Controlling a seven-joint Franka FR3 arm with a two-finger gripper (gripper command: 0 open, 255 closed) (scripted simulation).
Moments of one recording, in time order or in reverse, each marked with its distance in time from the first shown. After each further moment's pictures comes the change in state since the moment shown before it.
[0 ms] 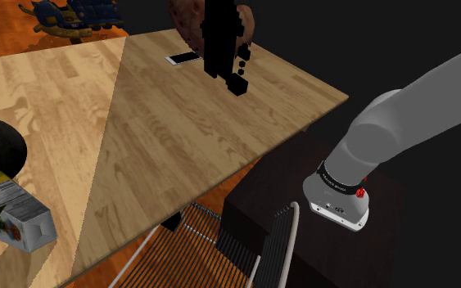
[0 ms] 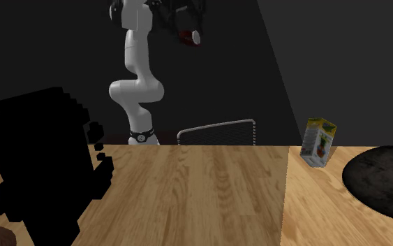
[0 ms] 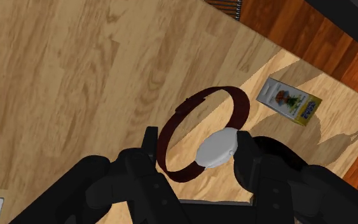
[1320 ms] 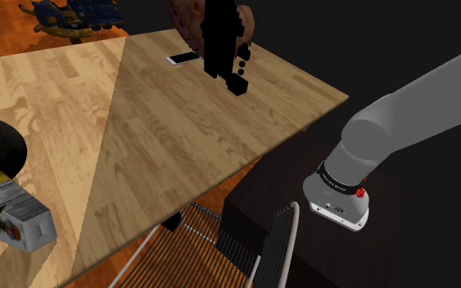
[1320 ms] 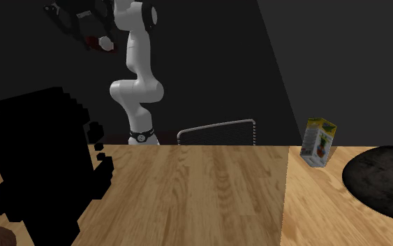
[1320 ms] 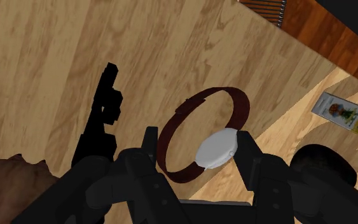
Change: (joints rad) arm -0.118 -0.006 -0.324 -0.035 -0.126 -0.133 -0.418
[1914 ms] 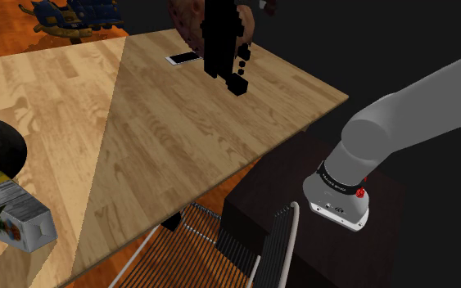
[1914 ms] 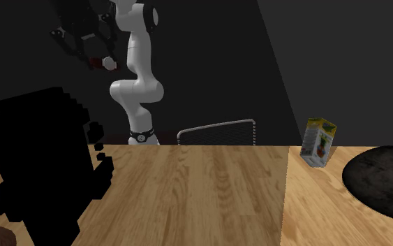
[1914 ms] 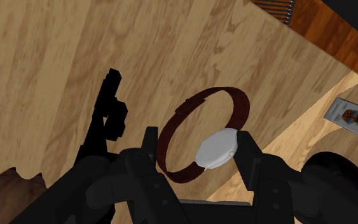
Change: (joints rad) arm -0.004 -0.042 0.008 -0.158 -0.004 0.111 -0.034
